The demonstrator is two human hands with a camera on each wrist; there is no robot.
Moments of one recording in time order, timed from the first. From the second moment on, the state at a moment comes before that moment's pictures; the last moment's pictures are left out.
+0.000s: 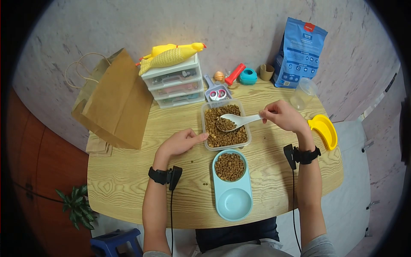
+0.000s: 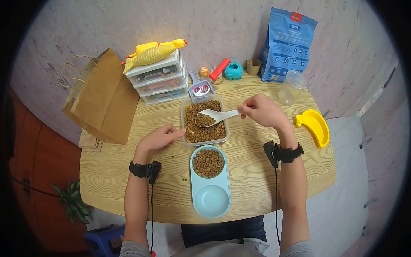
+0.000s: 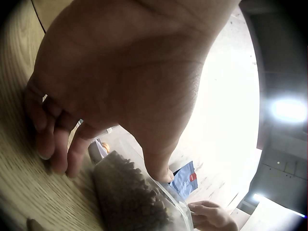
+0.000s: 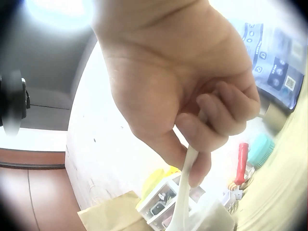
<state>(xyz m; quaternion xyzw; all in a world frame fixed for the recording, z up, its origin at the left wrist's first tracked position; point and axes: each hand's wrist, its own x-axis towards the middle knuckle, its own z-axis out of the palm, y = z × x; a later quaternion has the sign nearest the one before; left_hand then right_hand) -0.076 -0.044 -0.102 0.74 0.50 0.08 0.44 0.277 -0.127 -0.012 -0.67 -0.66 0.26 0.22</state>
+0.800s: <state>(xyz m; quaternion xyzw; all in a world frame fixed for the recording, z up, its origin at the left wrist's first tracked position) -0.075 -0.047 -0.097 0.74 0.50 0.09 0.44 0.237 -0.200 0.041 -0.56 -0.82 0.08 0.10</state>
